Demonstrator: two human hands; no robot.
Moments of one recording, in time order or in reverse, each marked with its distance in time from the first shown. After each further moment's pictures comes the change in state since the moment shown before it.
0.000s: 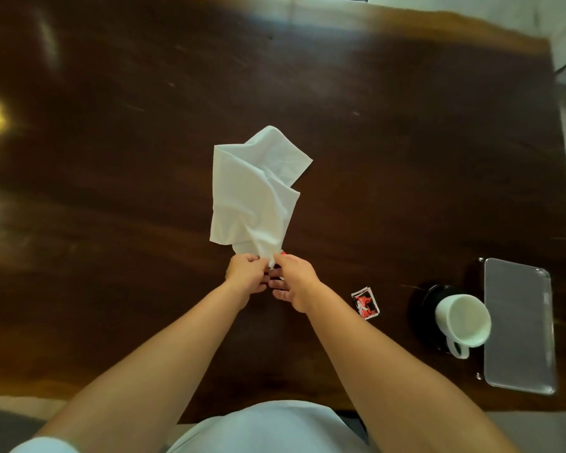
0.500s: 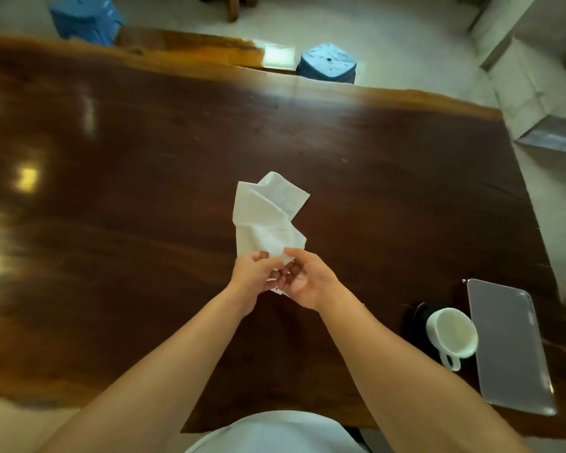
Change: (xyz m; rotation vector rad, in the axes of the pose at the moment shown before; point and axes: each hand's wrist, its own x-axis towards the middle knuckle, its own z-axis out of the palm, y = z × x) left_hand -0.094 0.022 -0.019 -0.375 -0.203 0.270; right_hand -0.073 -0.013 -0.023 0.529 -0.375 -0.066
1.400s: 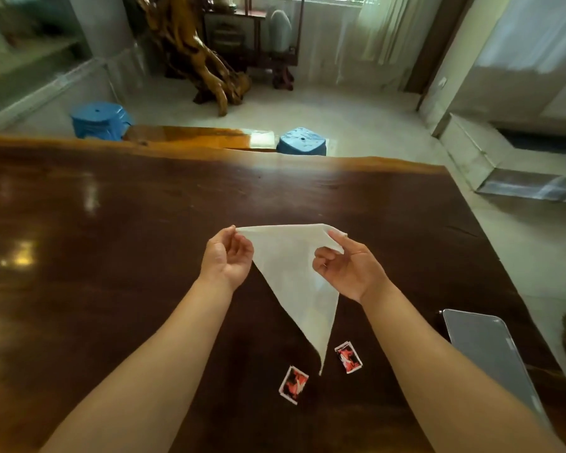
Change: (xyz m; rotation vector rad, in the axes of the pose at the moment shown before) left_hand -0.030 0.105 0.014 -0.967 -0.115 0.019; right_hand -0.118 -0.088 -0.014 0.036 -0.462 -0.435
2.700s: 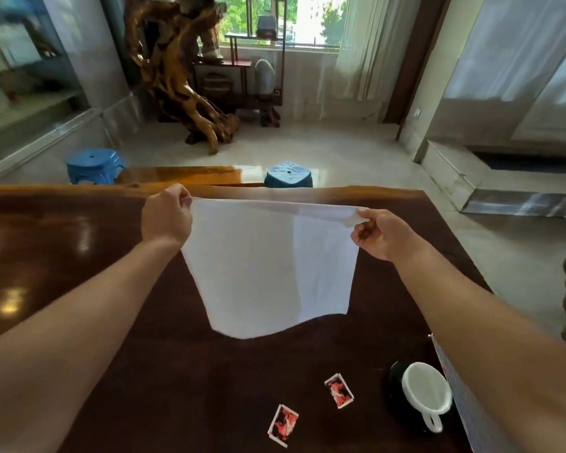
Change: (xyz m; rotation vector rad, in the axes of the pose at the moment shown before) left_hand -0.023 0.074 0.097 1.923 0.124 1.467; right_hand 0.009 -0.143 0.008 -0.206 0.467 -0.200
